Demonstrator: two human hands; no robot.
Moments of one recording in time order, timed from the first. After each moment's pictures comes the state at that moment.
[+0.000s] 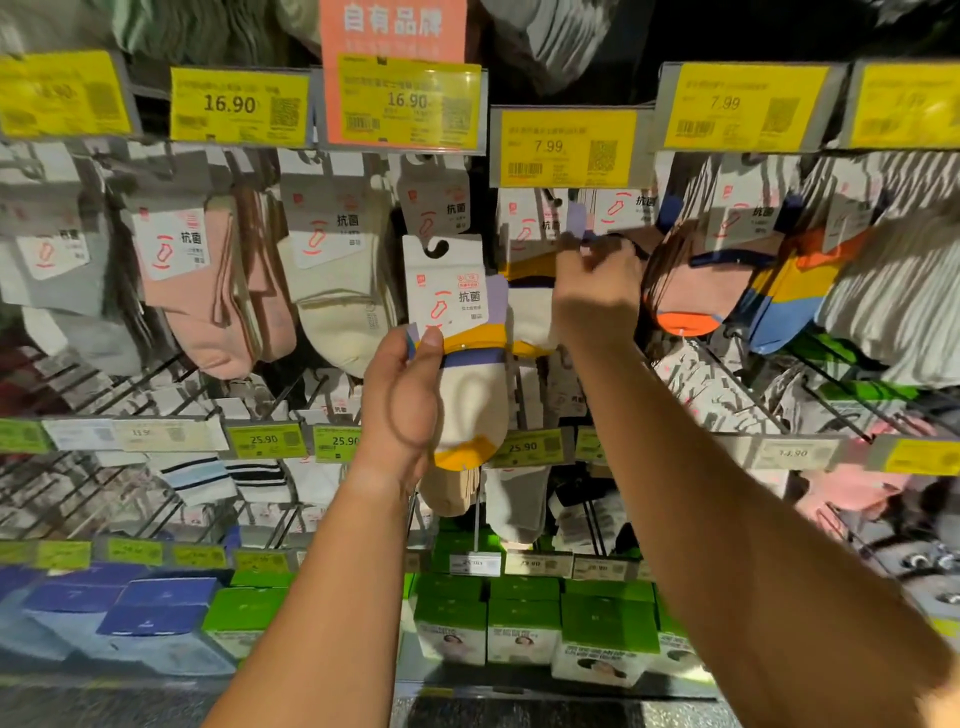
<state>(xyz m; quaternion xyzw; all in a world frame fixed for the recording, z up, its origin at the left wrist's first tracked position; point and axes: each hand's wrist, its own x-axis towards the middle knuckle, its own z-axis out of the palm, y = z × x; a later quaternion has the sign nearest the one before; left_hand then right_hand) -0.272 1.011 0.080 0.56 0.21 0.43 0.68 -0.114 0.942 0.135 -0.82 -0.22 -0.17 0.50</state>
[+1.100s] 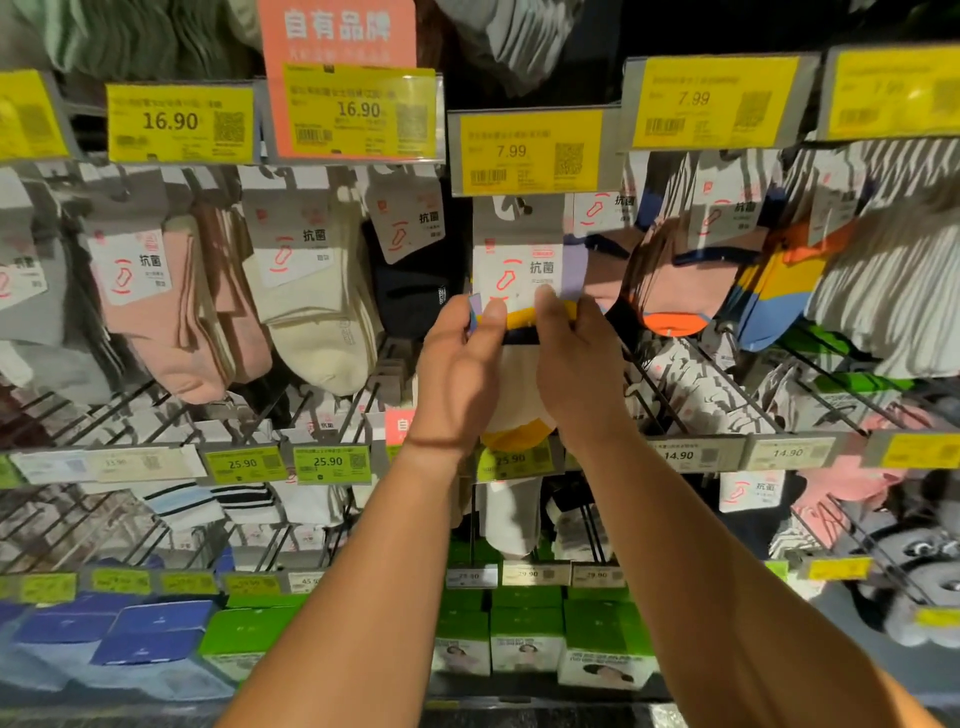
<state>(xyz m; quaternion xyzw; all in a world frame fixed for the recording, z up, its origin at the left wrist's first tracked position) -0.223 0.987 0.104 0.68 0.15 0.40 0.59 -0.155 0.902 0.116 -0.72 -0.28 -0.03 0.63</state>
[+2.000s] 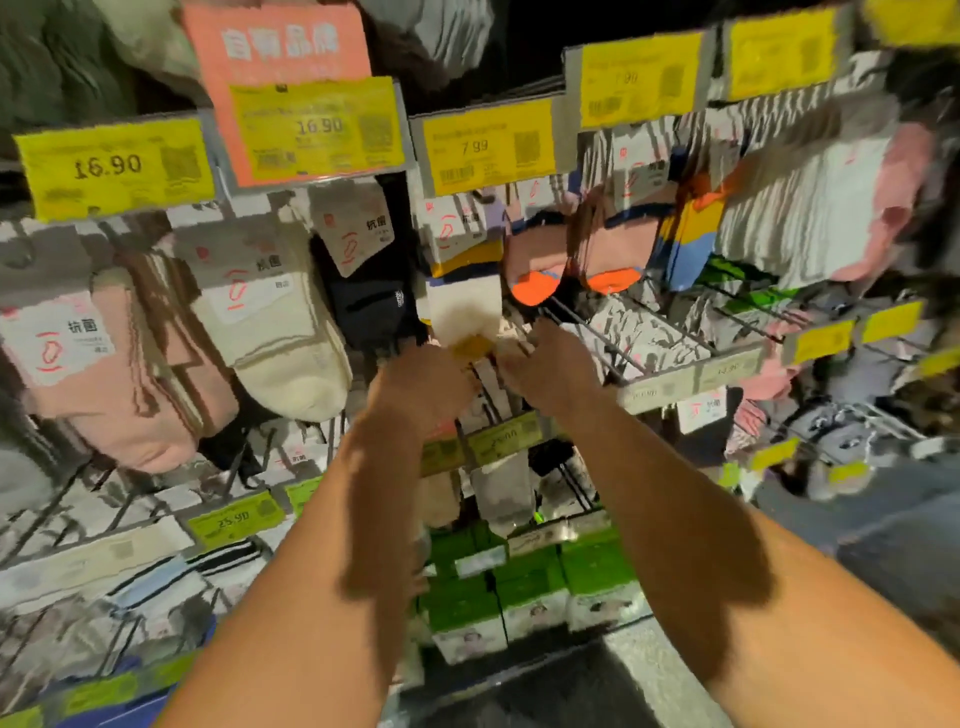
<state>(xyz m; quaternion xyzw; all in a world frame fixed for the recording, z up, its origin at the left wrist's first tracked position) -0.217 1.042 0.097 0.97 0.21 -0.03 0.12 -0.143 0.905 0.075 -0.90 -0.16 0.04 0.40</state>
